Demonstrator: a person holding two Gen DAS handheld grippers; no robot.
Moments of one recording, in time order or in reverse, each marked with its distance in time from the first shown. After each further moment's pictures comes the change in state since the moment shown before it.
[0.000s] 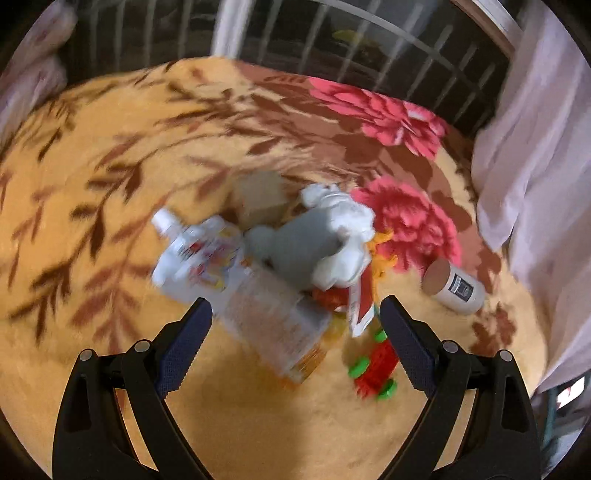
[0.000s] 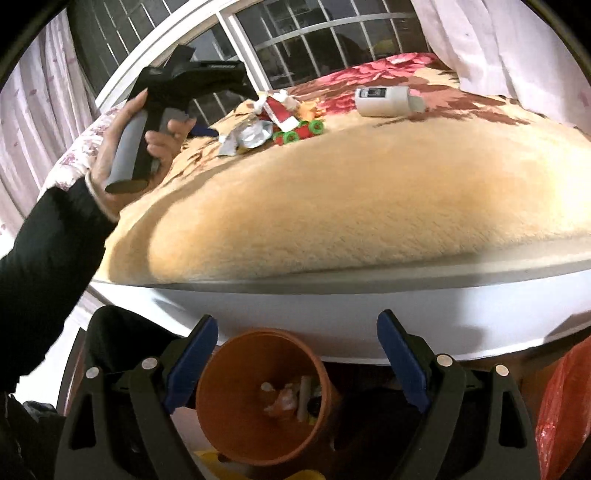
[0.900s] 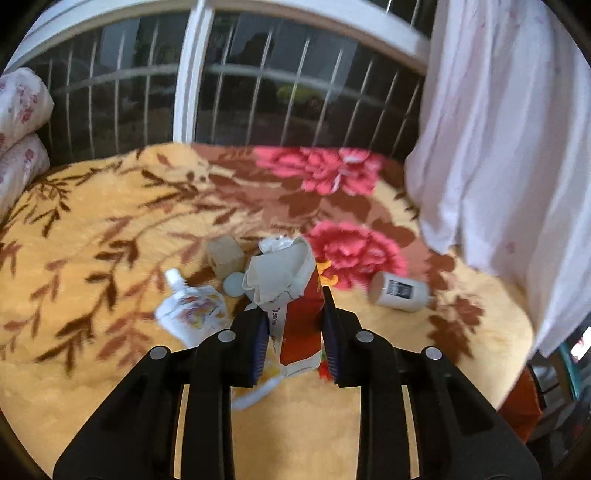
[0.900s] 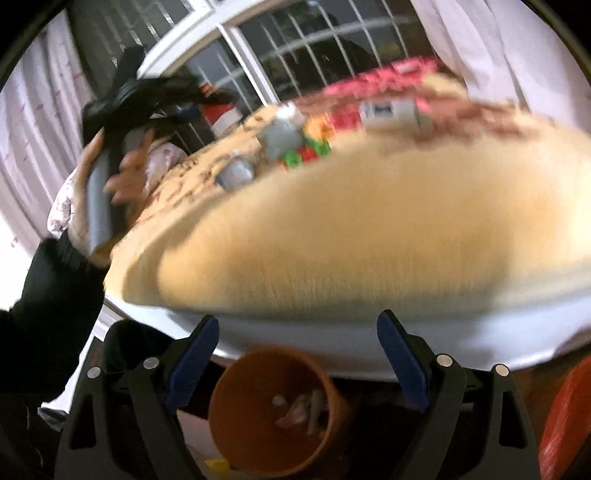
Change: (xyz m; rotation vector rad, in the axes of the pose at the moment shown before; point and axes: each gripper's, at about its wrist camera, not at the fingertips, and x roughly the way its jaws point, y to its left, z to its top) left arm -0.089 -0.015 -0.032 0.141 -0.260 -0.104; right arm -0.011 -0.007 0.034 -0.010 -0.045 0.075
